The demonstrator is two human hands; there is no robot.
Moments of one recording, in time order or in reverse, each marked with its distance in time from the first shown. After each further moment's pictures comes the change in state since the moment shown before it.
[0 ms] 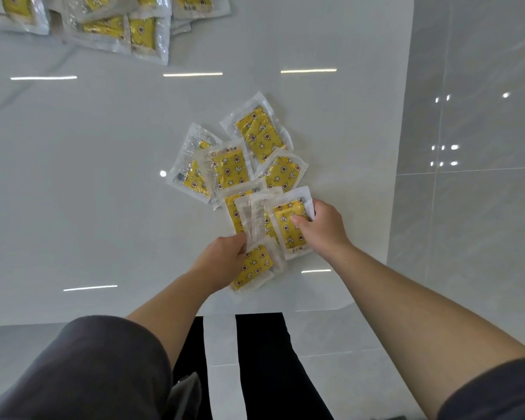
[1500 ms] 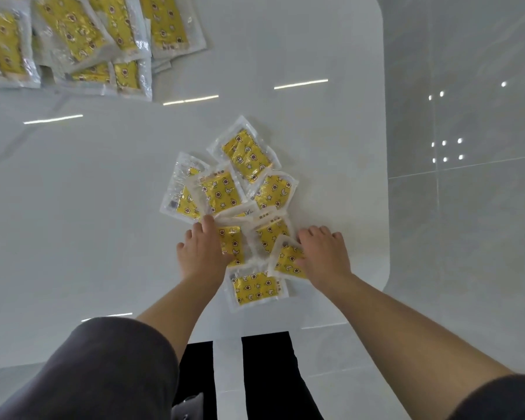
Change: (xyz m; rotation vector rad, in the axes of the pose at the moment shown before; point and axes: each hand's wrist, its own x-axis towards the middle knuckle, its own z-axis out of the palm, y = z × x) left_hand 0.021 0.015 -0.027 0.289 0.367 -0.274; right_hand -0.008 0.027 0.005 -0.857 0.016 -0.274
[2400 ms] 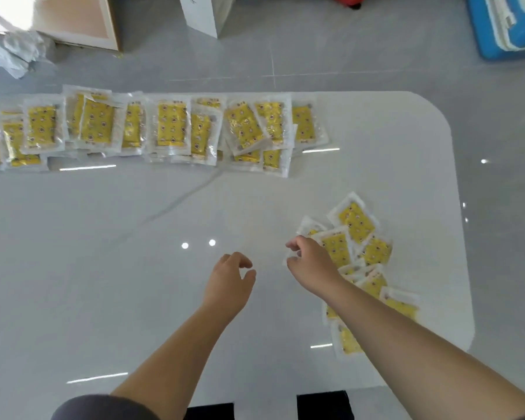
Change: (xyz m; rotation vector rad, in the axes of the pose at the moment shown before) left_hand 0.039 -0.201 -0.122 -0.589 -0.046 0.141; right_hand 0.060 -0.262 -0.096 0.644 0.011 0.090
